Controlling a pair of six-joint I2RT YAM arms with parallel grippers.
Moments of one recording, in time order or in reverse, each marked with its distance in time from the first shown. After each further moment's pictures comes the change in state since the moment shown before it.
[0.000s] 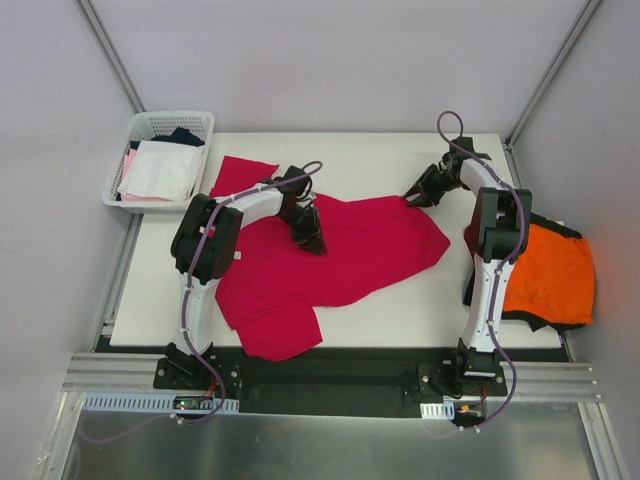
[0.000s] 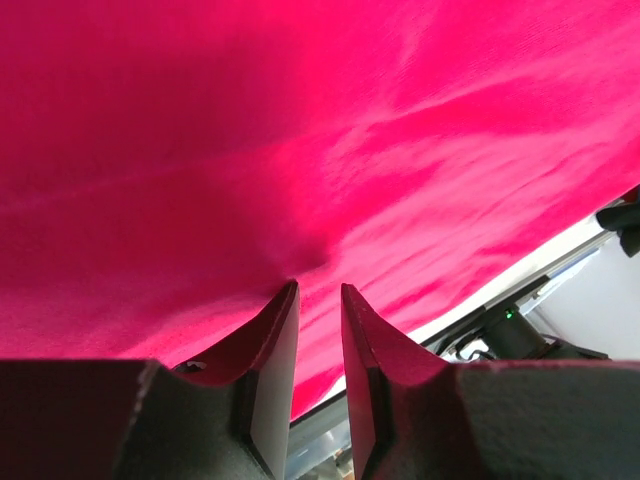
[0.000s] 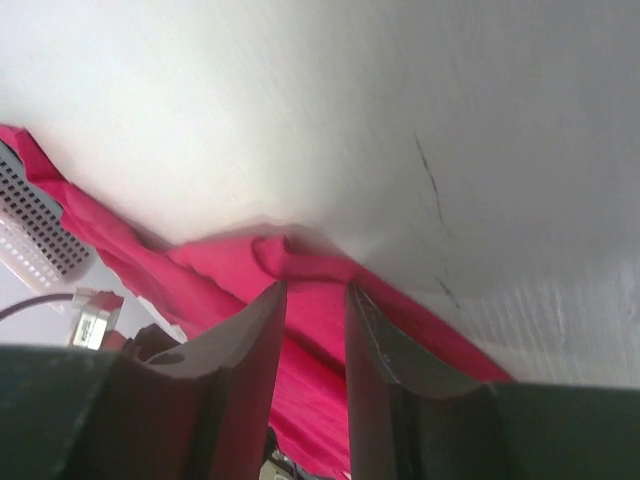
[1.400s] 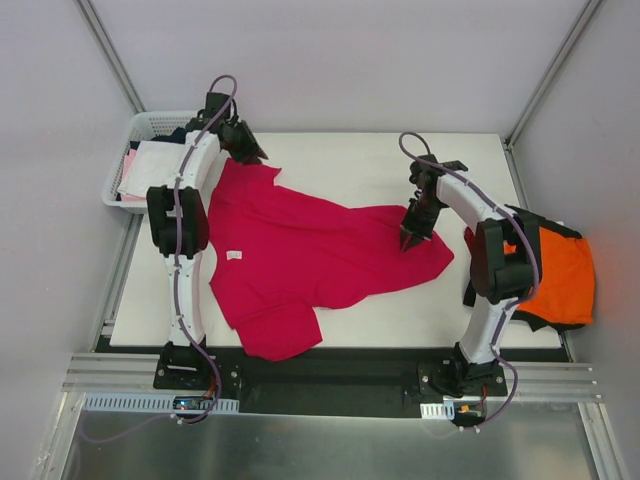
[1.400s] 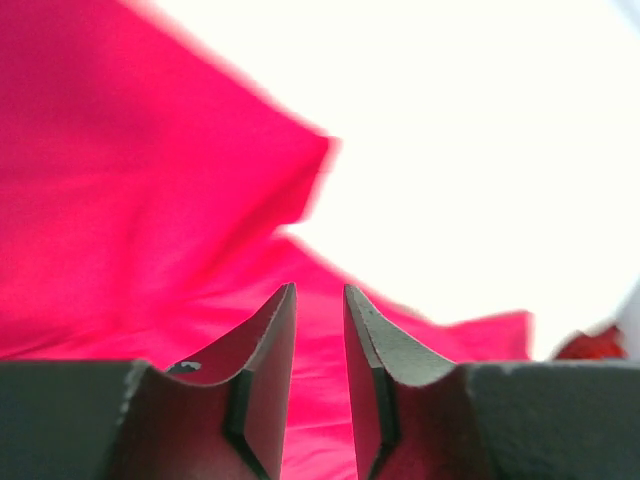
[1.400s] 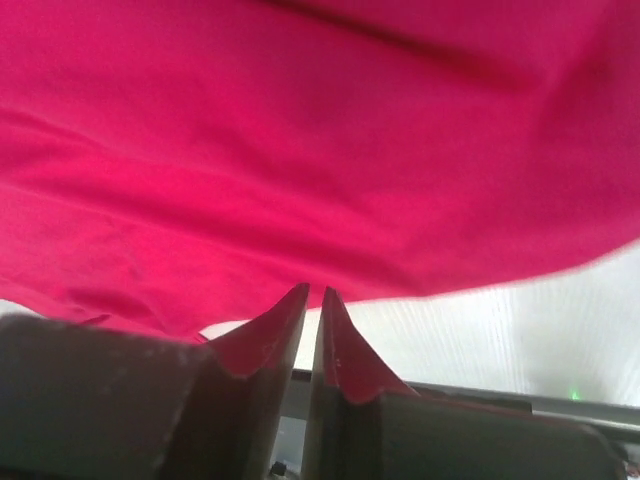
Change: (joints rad) left arm 0.418 0.219 0.683 -0.150 -0.197 0.055; right arm 0.280 -0.519 -0.456 -0.341 0.426 0.013
